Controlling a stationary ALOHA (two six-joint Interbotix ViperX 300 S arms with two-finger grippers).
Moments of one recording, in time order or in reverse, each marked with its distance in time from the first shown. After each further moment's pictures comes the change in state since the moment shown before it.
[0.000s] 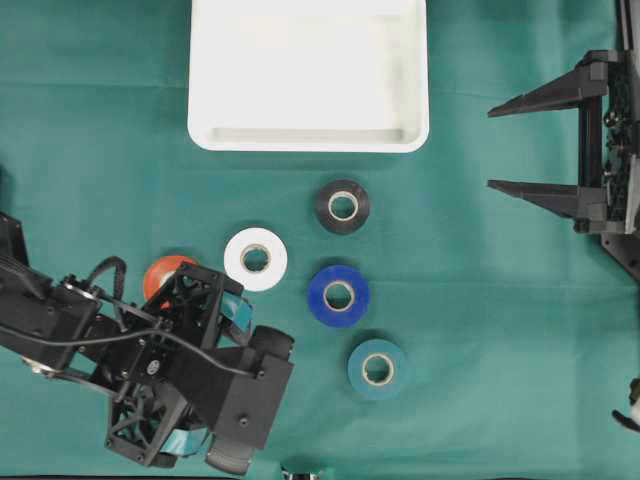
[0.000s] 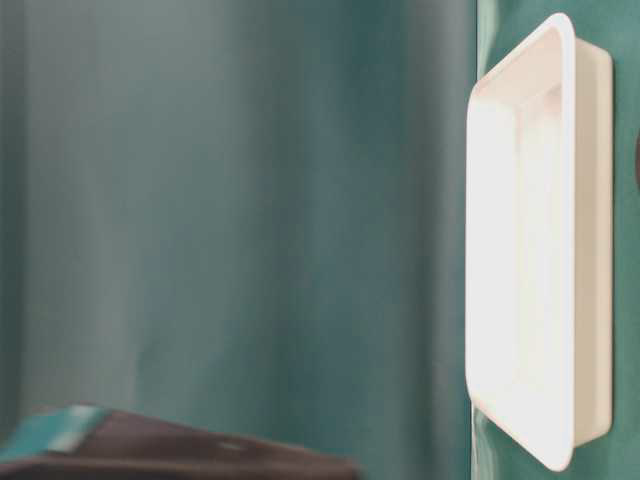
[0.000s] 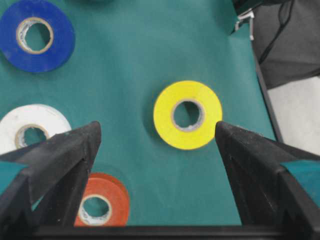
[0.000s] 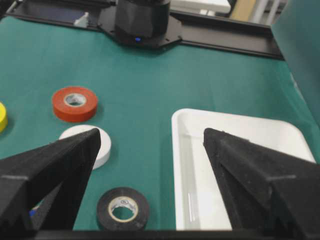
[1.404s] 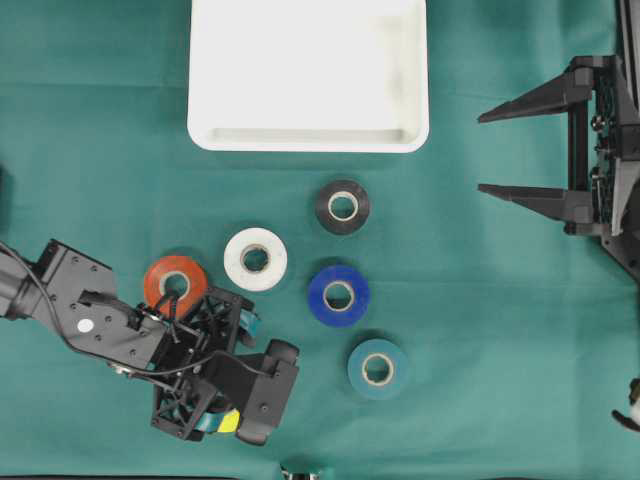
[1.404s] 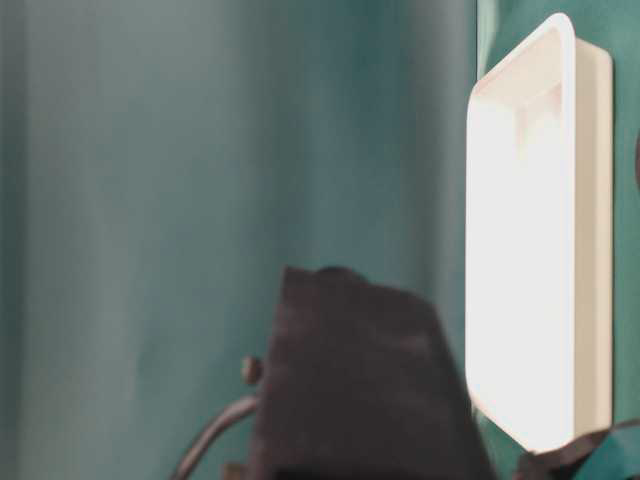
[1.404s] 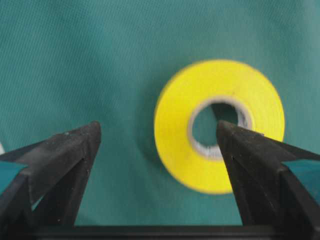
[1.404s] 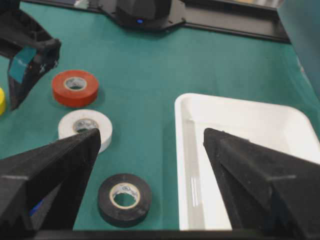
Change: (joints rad) left arm -0.014 0.227 0.255 0.000 -0.425 0.005; right arm 0.000 0.043 0.002 -0.002 -0.002 0.000
